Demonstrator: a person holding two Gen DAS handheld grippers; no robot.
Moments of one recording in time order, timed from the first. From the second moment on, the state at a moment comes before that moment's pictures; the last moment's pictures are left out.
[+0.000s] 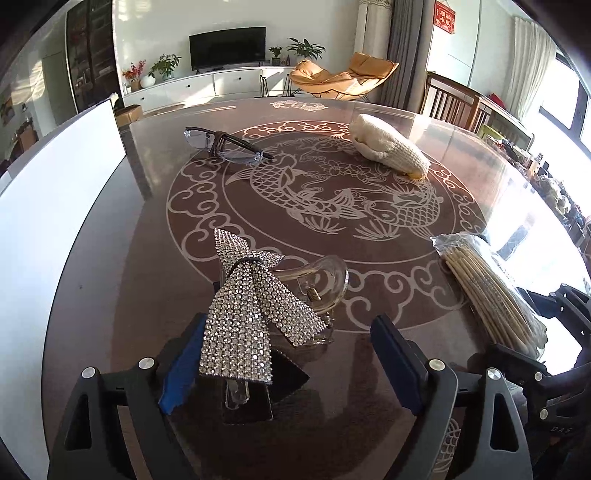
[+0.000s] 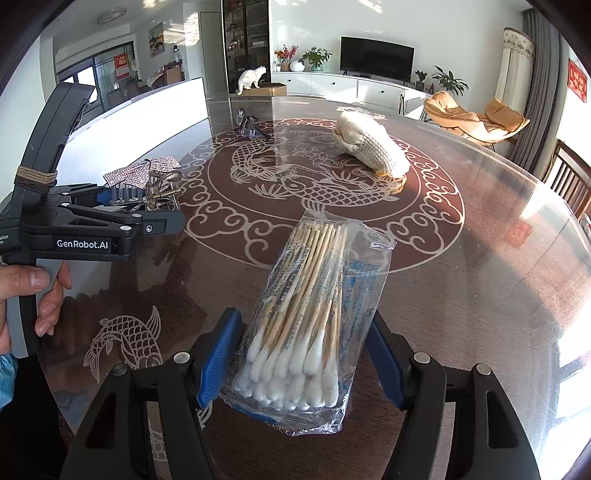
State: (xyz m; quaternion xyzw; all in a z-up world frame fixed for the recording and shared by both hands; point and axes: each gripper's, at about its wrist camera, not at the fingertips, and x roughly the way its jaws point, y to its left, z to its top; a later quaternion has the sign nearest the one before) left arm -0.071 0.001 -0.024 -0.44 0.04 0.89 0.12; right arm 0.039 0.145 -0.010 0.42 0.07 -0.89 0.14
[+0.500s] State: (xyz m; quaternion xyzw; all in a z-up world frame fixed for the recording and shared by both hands) left arm -0.084 0.001 -0.028 -0.48 0.07 0.87 0.12; right arm 0.020 0.155 -0.001 0.44 0.05 -0.89 0.13
